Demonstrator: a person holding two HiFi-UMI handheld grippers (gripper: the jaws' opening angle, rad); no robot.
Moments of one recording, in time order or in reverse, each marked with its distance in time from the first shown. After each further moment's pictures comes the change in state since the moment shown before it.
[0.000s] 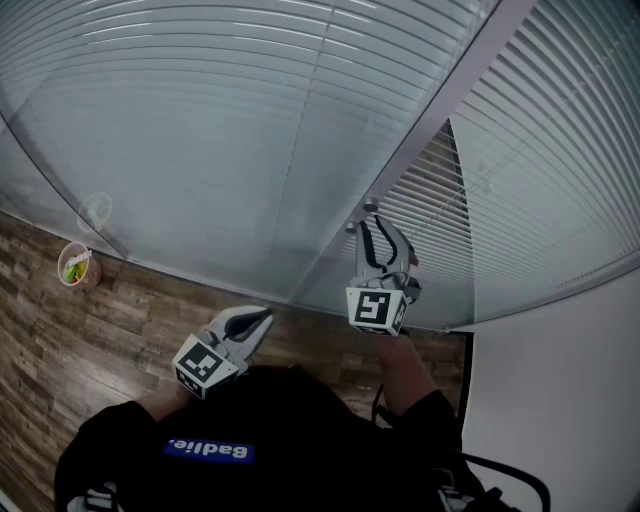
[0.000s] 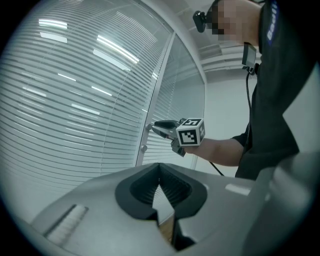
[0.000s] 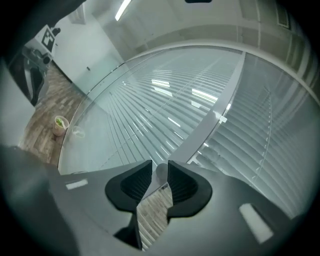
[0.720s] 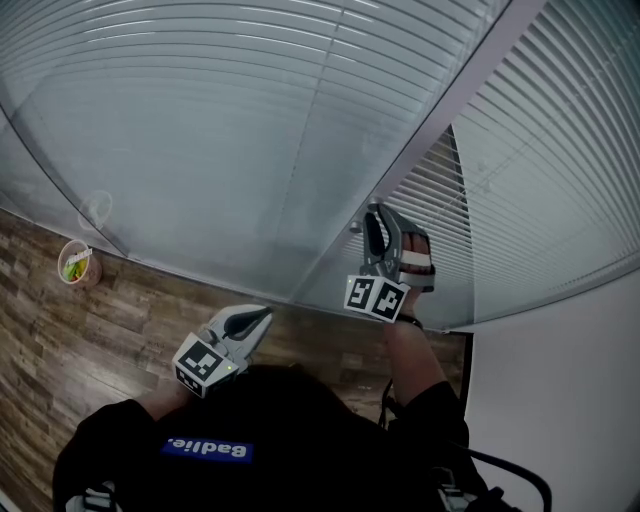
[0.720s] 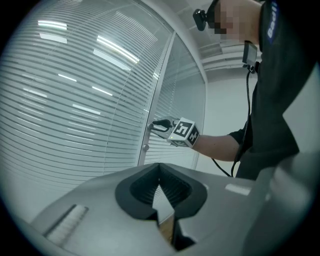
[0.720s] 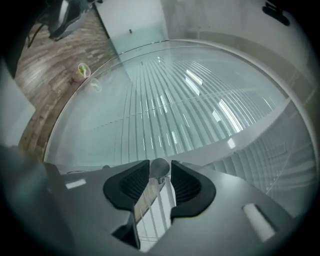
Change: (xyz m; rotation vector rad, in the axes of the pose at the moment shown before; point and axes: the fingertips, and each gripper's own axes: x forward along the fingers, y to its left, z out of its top) left arm -0.007 0.005 -0.001 0.001 0.009 0.009; right arm 0.023 0.001 -0.016 -0.513 0.167 -0.022
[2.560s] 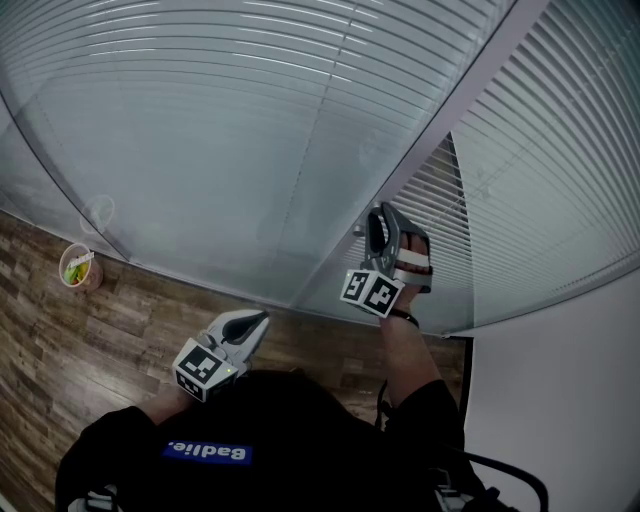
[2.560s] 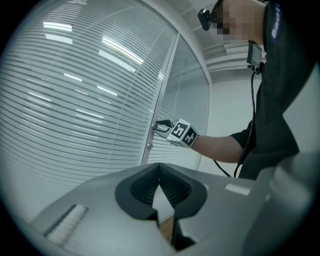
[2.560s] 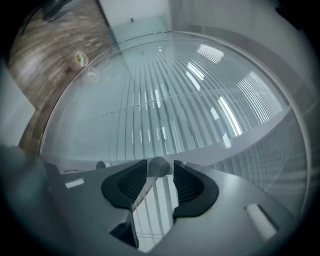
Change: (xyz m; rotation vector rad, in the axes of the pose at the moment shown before) left arm -0.017 0.006 -0.005 -0.035 -0.003 0.040; right arm 0.010 -0.002 -0.004 -0.041 0.096 -0.051
